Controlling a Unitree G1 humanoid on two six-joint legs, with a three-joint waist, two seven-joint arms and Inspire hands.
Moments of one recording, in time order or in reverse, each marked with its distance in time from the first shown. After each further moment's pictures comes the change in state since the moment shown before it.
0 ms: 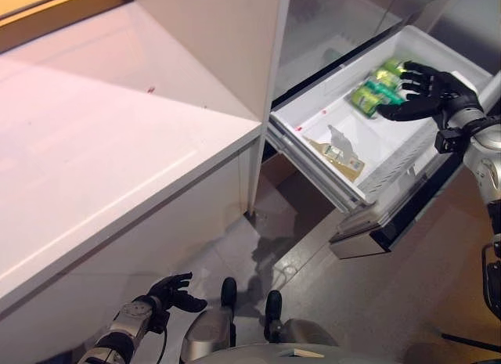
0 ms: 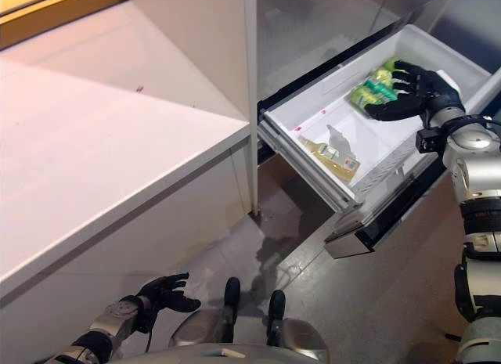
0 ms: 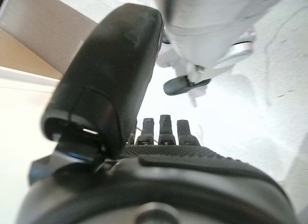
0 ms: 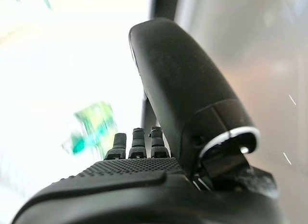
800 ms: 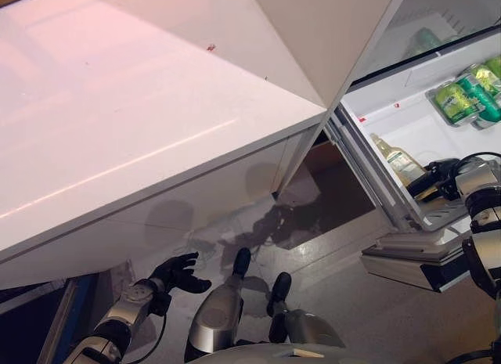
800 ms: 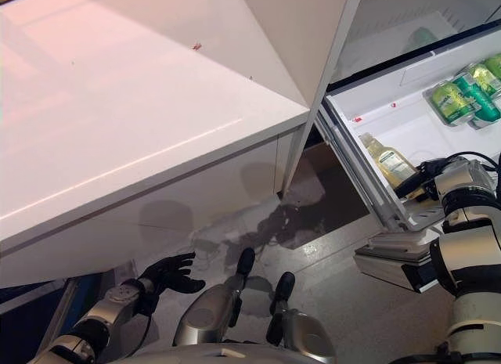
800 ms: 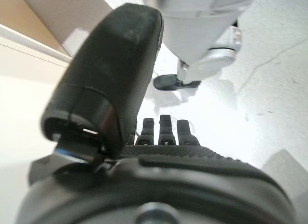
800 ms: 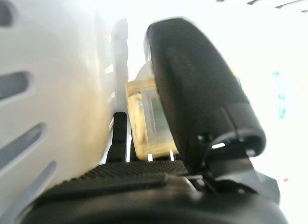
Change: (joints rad) left arm -0.043 0.073 -0.082 -0.101 -0.088 -0.004 -0.004; right arm -0.314 0.076 0.381 0.739 -0.592 0.213 0.430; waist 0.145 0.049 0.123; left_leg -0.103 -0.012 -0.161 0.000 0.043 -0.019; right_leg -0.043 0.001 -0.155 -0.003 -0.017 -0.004
